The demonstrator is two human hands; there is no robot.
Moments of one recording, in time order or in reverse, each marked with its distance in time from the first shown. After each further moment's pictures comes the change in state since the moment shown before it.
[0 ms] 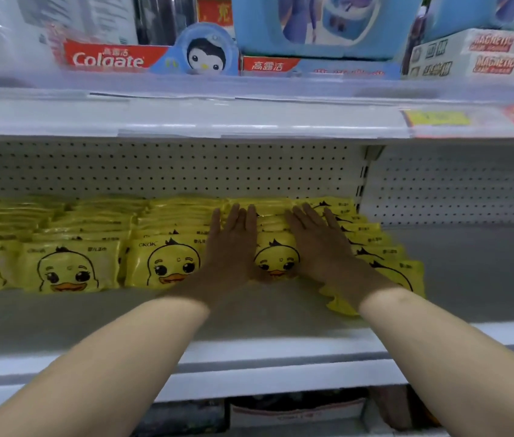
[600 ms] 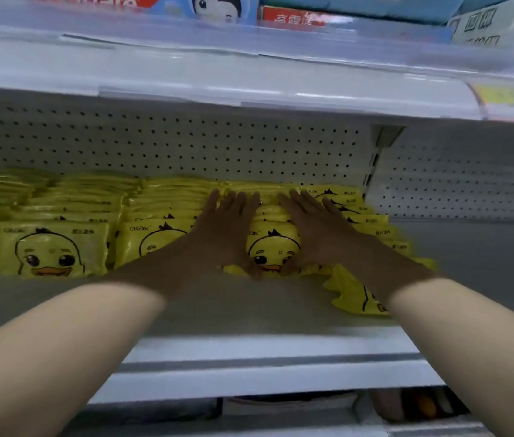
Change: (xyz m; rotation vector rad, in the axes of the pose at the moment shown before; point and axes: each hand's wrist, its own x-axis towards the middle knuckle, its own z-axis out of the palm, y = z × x) left_hand 0.020 -0.029 0.005 -0.007 -0.111 0.134; right_hand 0.019 0.006 -0.006 0.112 -0.161 -0.090
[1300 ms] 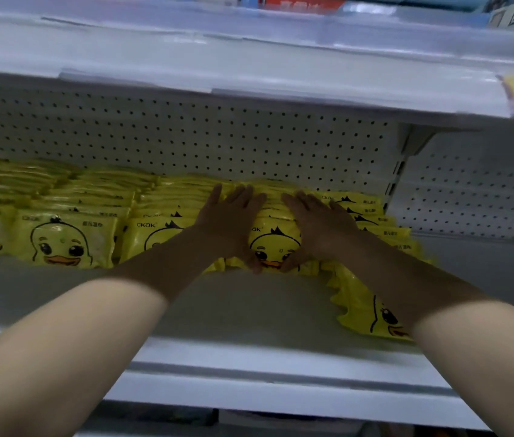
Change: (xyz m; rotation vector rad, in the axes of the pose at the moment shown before) left_hand 0.014 -0.007 -0.005 0.010 -0.028 -0.079; right_hand 0.032 0.004 -0.004 -0.043 -0.037 -0.014
